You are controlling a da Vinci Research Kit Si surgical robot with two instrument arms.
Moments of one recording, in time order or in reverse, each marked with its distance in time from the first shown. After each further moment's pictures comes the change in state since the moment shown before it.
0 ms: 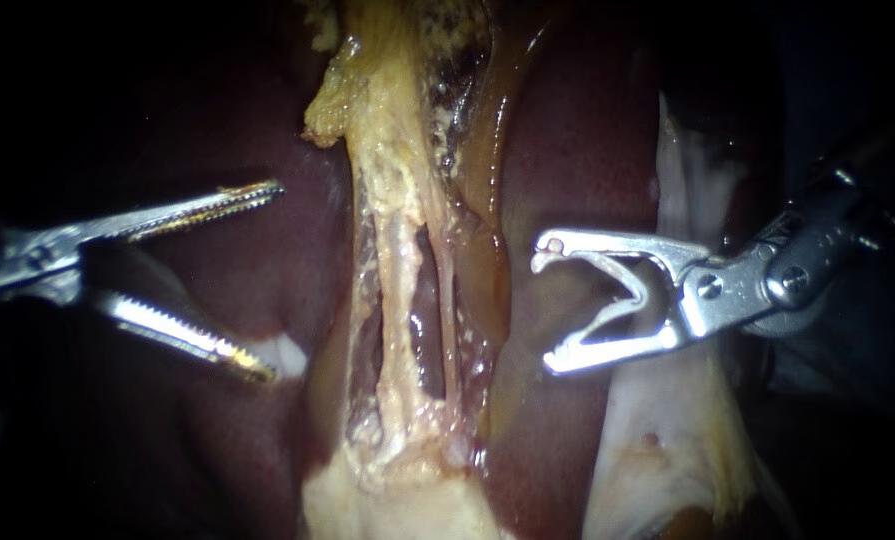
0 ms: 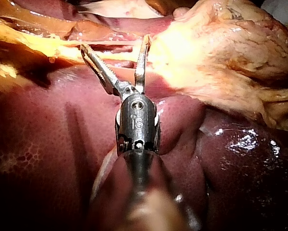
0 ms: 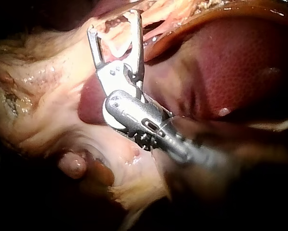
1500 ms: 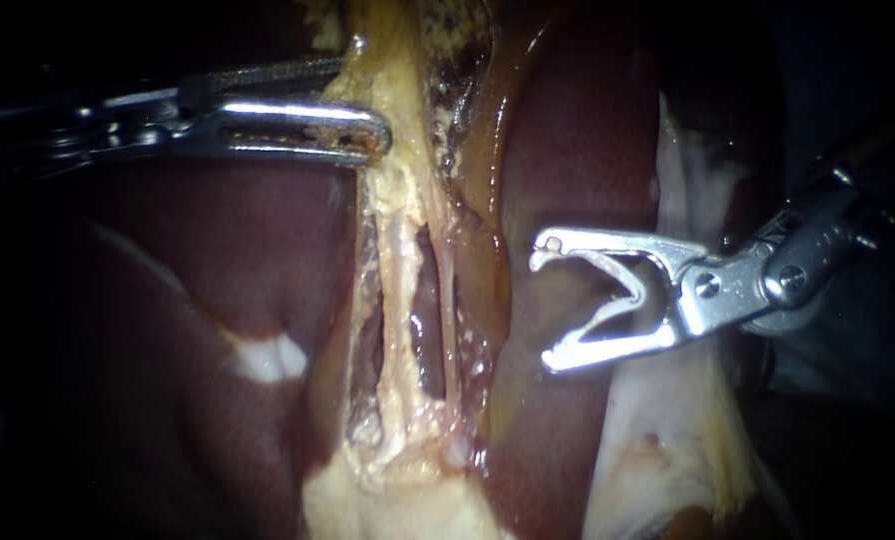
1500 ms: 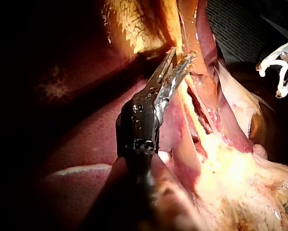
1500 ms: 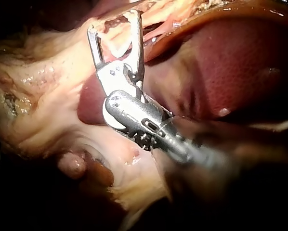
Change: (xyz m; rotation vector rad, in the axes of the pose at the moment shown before) right arm 0.000 0.000 0.000 -0.001 0.000 0.000; left arm 0.000 0.013 0.005 -0.169 -0.064 -0.719
